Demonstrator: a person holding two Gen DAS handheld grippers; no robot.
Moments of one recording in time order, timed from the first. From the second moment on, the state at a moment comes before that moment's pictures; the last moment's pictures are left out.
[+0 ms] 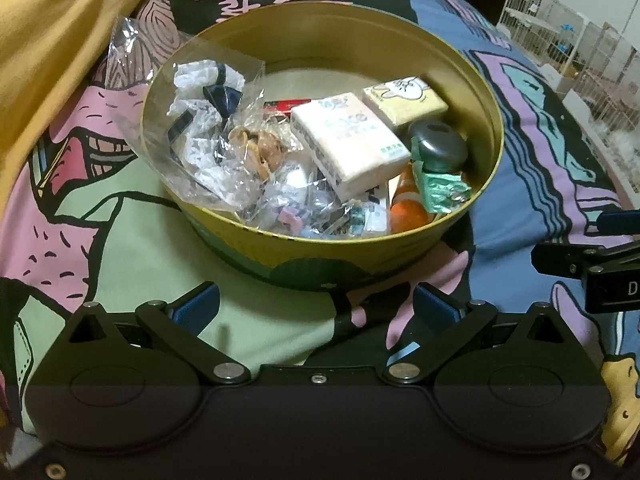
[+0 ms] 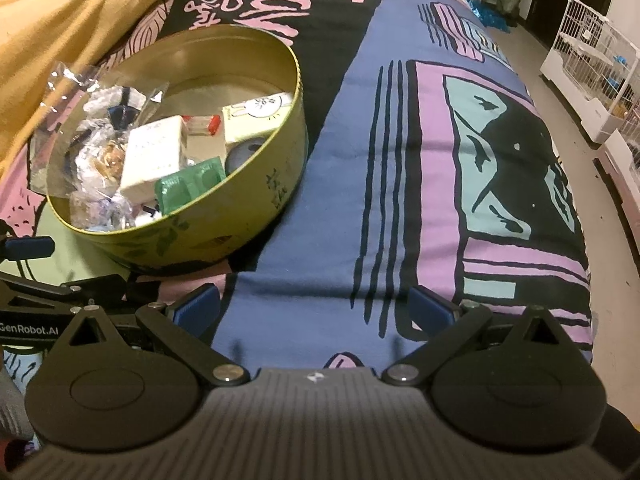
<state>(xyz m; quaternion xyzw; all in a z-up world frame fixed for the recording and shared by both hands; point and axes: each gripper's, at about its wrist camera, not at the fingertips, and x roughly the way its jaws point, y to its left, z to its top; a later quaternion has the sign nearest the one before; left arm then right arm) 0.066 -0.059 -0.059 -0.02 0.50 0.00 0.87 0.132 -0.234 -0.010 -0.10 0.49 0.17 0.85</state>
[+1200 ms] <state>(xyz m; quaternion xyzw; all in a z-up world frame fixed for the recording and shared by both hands) 0.083 -0.068 -0.092 -0.02 0.52 0.04 0.85 0.149 -0.243 -0.058 -0.12 0.52 0.15 0.83</state>
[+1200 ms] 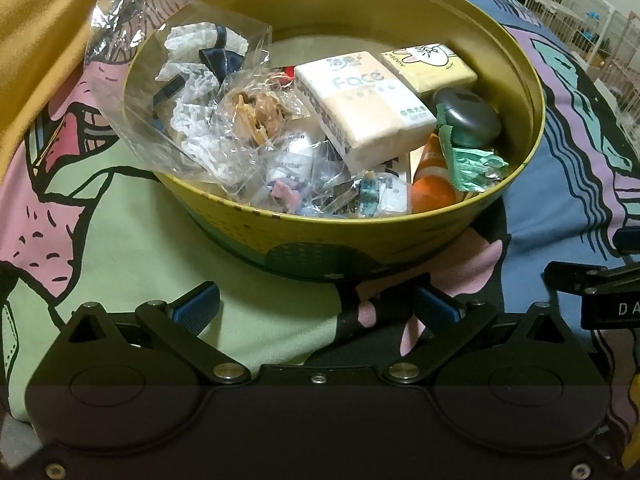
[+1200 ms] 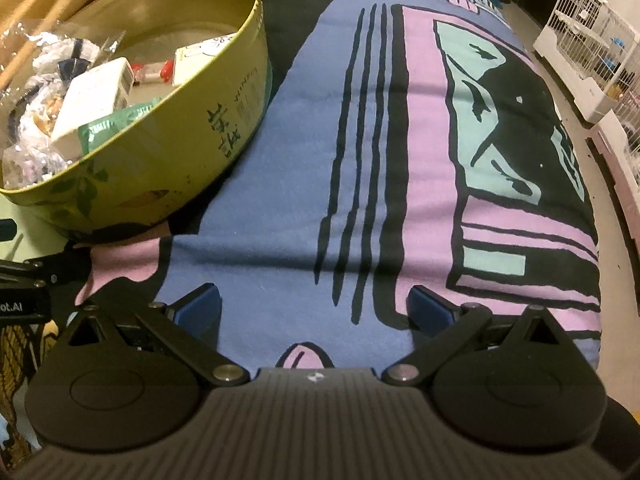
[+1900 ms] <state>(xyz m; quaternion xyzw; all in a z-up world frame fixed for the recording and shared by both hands) 0.085 -0.064 -0.116 -0.02 0.51 0.03 0.86 0.148 -0.242 -0.074 -0.15 0.47 0.16 0.85</state>
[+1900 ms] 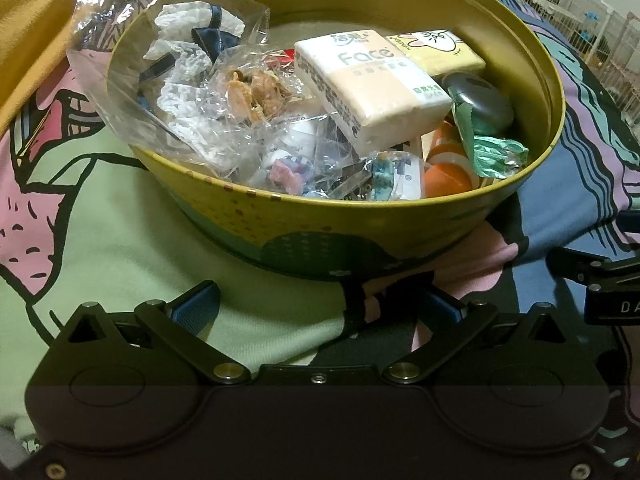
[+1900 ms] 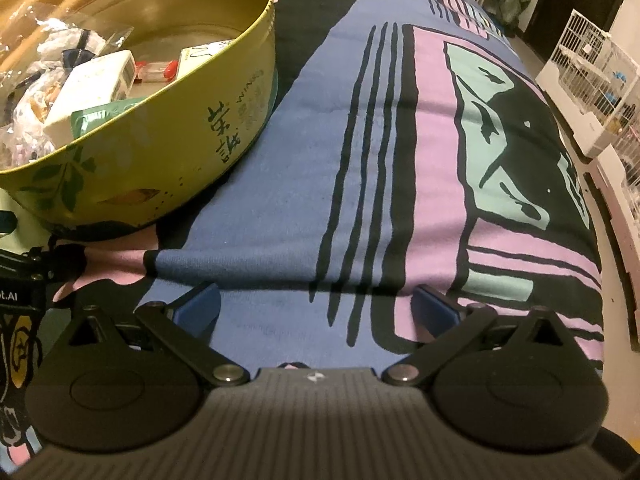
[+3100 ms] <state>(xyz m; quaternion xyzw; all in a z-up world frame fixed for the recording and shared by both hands) 0.062 -0.066 -0.120 -0.01 0.46 0.02 0.89 0.109 -0.257 -0.095 -0.13 0.33 0.17 0.92</state>
